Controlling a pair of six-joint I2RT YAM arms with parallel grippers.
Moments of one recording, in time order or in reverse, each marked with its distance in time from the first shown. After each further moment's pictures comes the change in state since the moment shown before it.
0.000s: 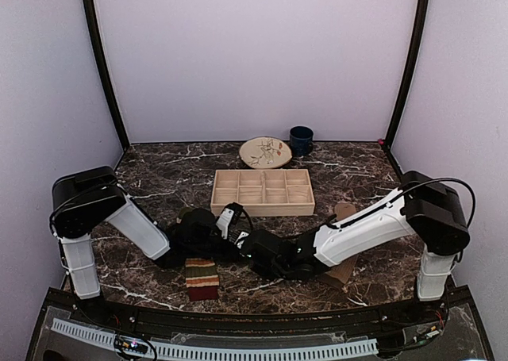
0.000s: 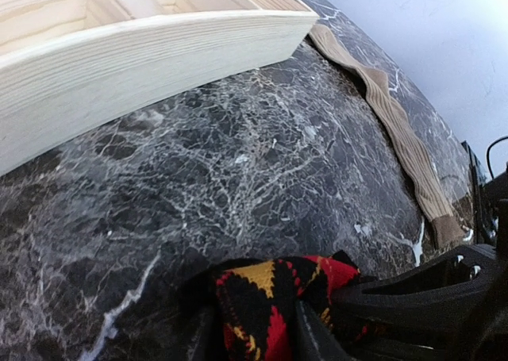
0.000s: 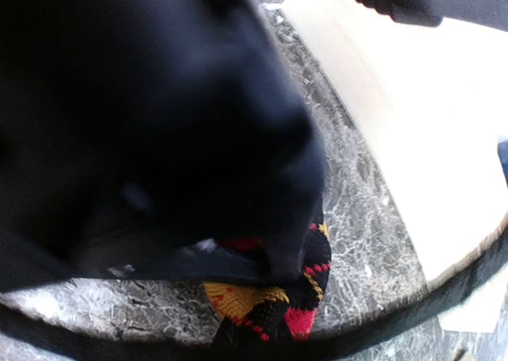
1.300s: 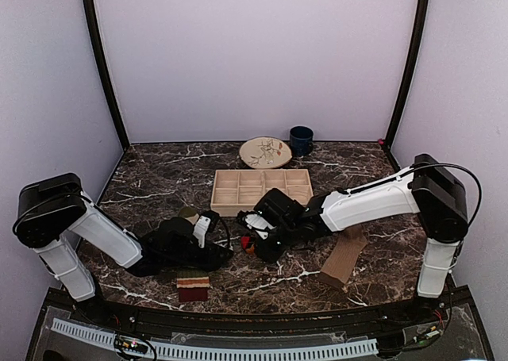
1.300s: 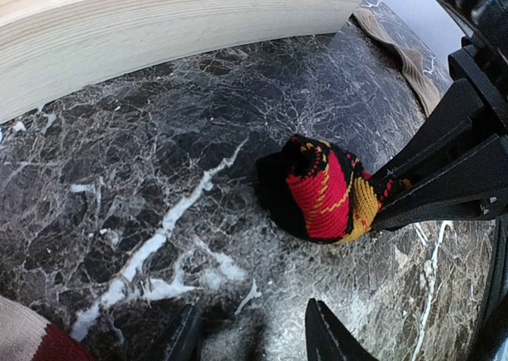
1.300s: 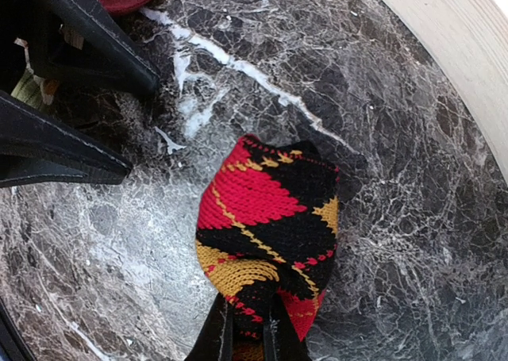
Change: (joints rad) left arm -0.009 -0.263 -0.225 -0.119 -0.153 -0.008; right arm -0.206 -0.031 0.101 -0.158 -0.603 0.137
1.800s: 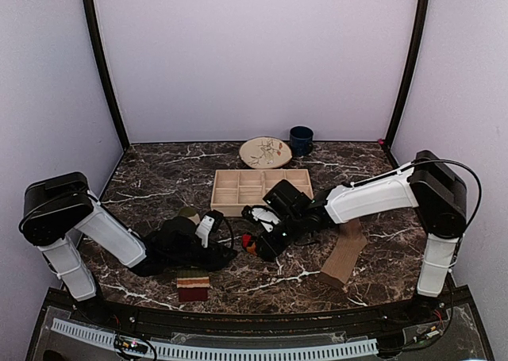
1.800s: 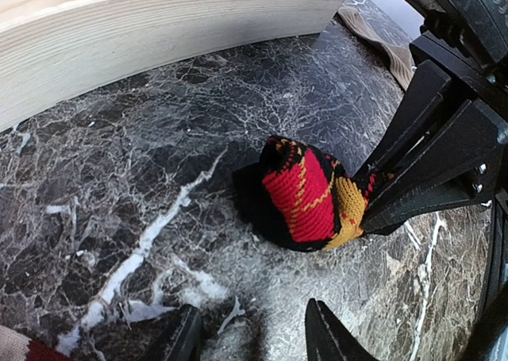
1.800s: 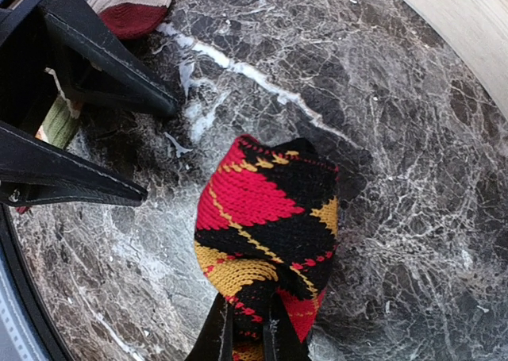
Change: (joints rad) left arm 0.000 0.047 0.020 0.049 0.042 0.016; right arm -0.085 0.000 -0.016 0.025 -0.202 0.046
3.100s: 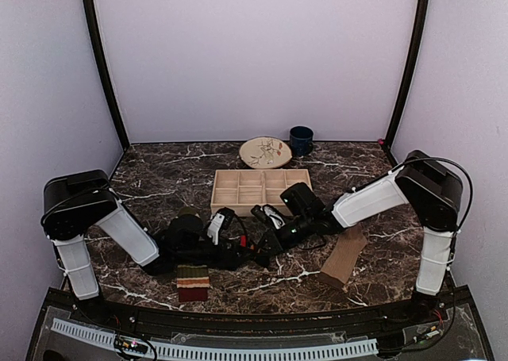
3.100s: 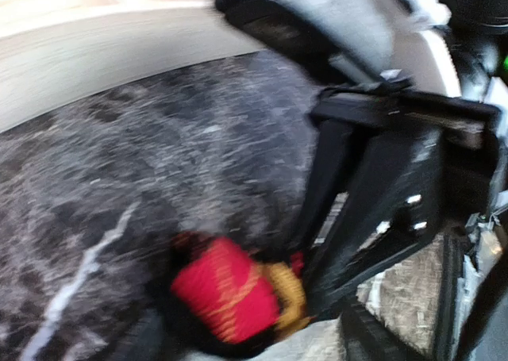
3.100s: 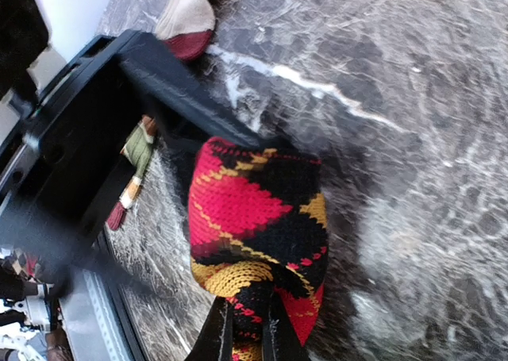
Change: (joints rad) left arm 0.006 0.148 0.074 0.166 0.133 -0.056; right arm -0.114 0.044 -0.153 0.342 -0.400 0.253
